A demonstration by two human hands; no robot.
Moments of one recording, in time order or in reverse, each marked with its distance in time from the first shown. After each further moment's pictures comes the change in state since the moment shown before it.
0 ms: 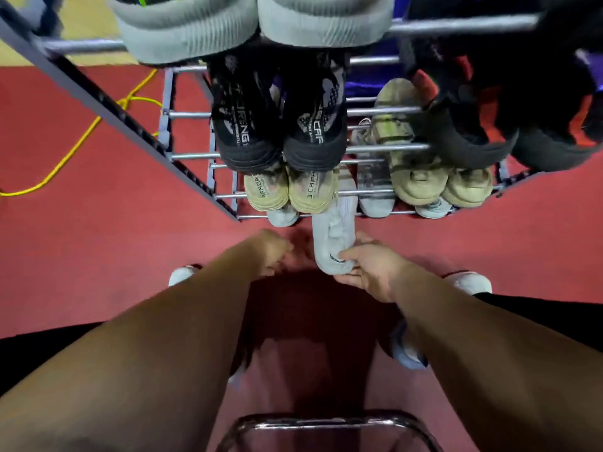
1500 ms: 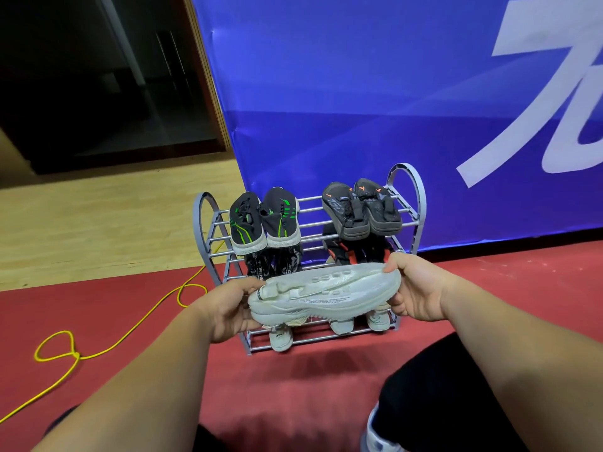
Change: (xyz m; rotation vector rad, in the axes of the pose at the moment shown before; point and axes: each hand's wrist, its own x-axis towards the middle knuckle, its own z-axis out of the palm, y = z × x) left_hand -0.335 0.028 -0.053 -0.396 -0.146 0.452; right_hand -0.370 -0.059 -0.098 -0.019 -0.200 -0.470
